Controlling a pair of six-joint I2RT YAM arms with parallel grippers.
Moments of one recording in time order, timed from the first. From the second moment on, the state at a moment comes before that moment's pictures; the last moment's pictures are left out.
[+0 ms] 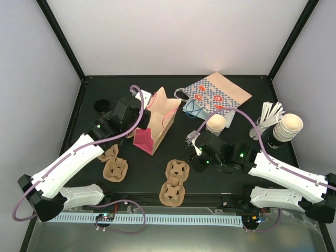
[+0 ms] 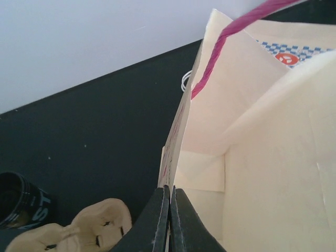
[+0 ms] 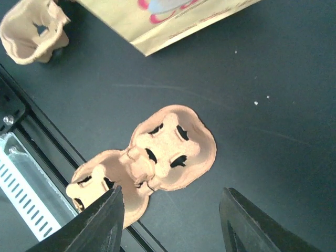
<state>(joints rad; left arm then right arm) -0.74 1.13 1.22 -0.67 -0.40 -0.11 1.09 1.02 1.02 -0.89 0.07 0.37</state>
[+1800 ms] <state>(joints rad) -0.79 0.67 1.03 -1.05 0.14 -0.62 1.09 1.15 0.78 -0.63 -0.01 0.45</state>
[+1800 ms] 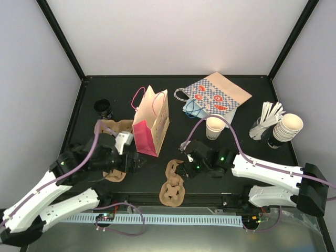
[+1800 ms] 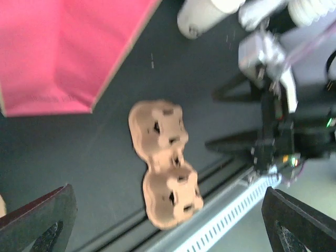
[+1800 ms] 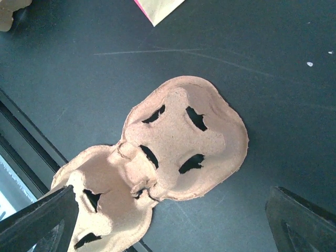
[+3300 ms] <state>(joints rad) -1.13 0.84 0.83 -0.86 0.01 -0.82 1.15 1.55 0.86 -0.44 0.12 0.07</state>
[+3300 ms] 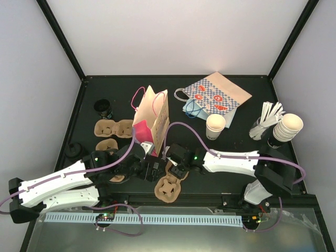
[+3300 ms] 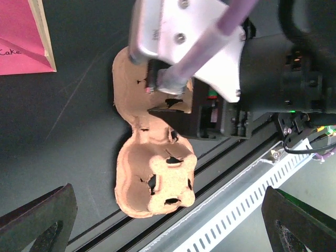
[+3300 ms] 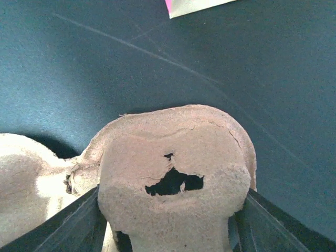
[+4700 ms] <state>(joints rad) -0.78 0.62 0.65 -0.32 0.53 -0.93 0.86 0.82 0.69 -0.36 0.04 0.53</state>
